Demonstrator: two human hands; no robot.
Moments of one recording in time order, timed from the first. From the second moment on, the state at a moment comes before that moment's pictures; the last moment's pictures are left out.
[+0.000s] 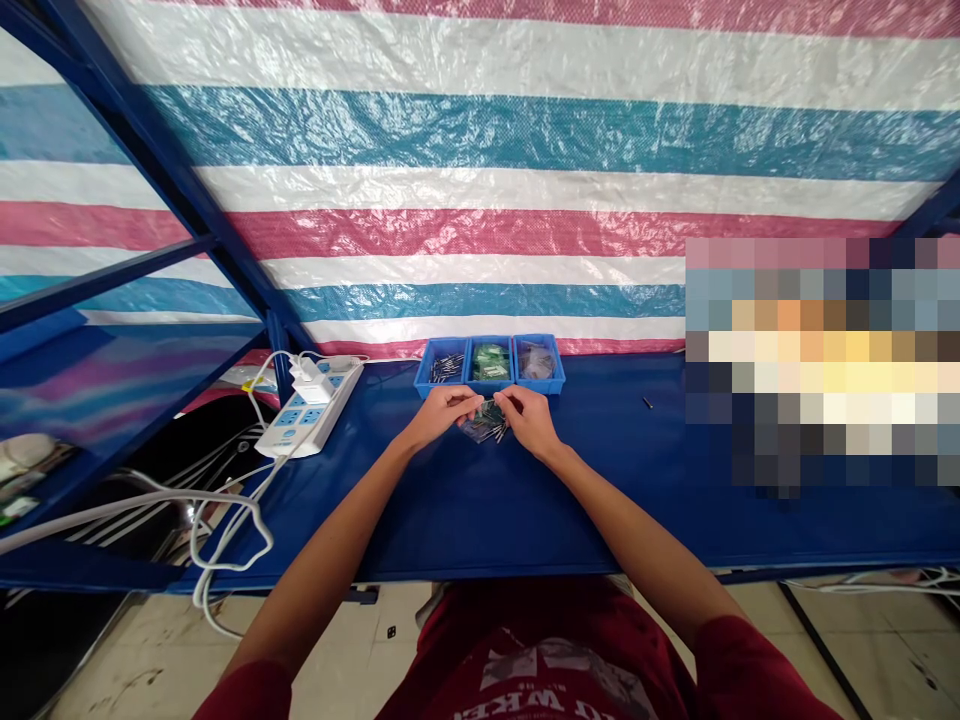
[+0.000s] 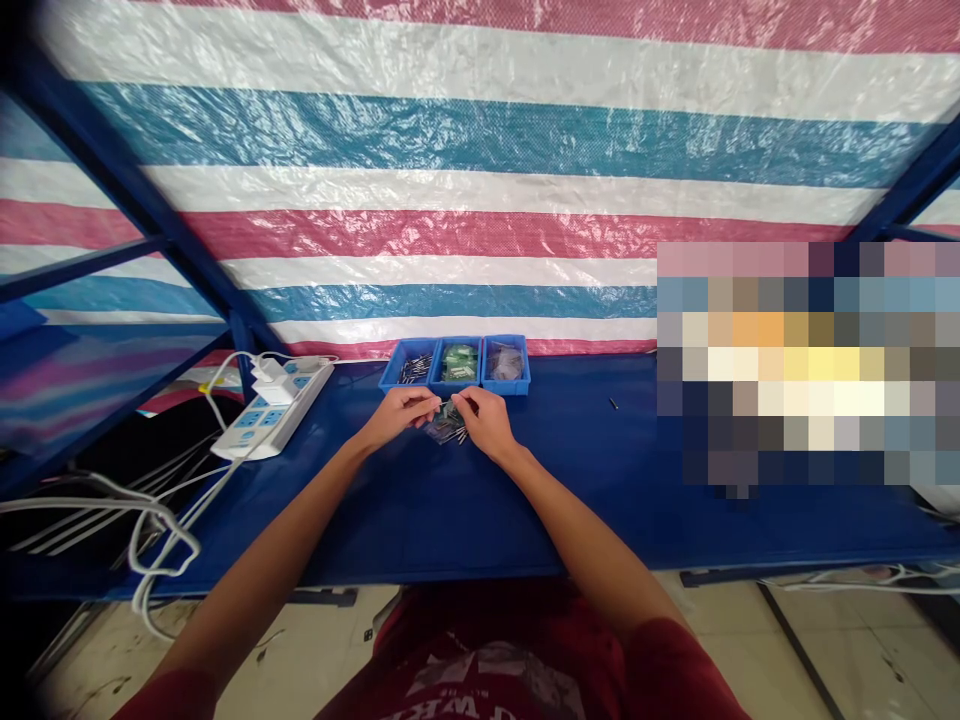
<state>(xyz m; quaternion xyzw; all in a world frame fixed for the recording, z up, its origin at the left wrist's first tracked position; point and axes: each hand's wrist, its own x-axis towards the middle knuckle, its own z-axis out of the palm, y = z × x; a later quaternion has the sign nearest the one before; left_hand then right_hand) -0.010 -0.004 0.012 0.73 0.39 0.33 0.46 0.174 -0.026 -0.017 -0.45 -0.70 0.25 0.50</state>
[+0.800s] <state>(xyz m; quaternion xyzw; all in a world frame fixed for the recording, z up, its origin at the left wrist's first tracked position) -0.007 -0.002 -0.005 0.84 0.42 0.31 0.14 0.192 -0.018 -0.010 -0.58 -0.78 0.14 0.18</state>
